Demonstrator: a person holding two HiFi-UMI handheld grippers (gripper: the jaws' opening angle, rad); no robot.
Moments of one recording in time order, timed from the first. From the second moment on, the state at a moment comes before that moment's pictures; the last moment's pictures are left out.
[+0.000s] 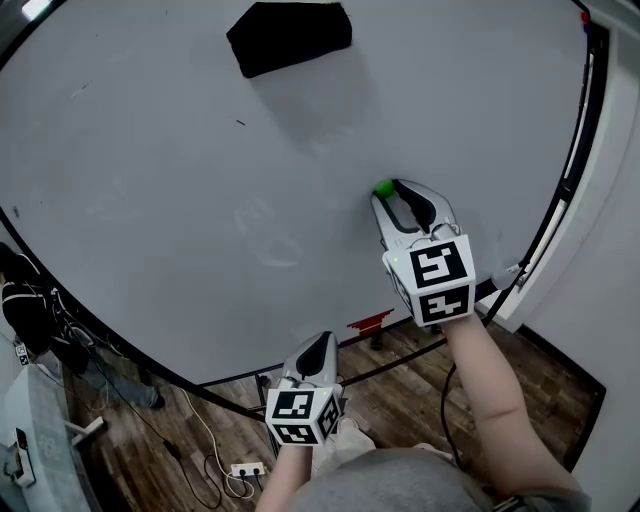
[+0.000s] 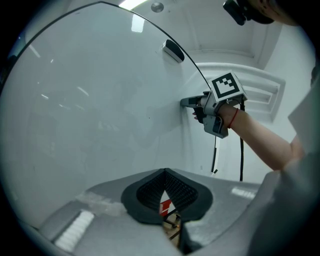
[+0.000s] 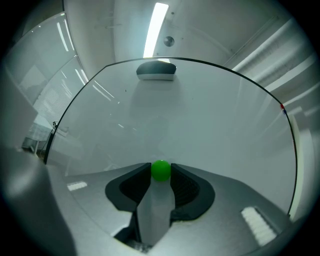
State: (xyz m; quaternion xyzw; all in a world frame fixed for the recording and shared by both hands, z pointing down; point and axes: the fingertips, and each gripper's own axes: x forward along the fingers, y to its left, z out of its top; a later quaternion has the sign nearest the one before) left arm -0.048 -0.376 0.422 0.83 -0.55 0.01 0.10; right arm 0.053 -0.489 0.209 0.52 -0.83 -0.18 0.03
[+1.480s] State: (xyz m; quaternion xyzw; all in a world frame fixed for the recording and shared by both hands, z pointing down) left arm -0.017 -0.288 0.431 0.80 -0.60 0.01 0.10; right arm 0.095 -0.368 0.248 0.49 -0.85 -0.16 0.02
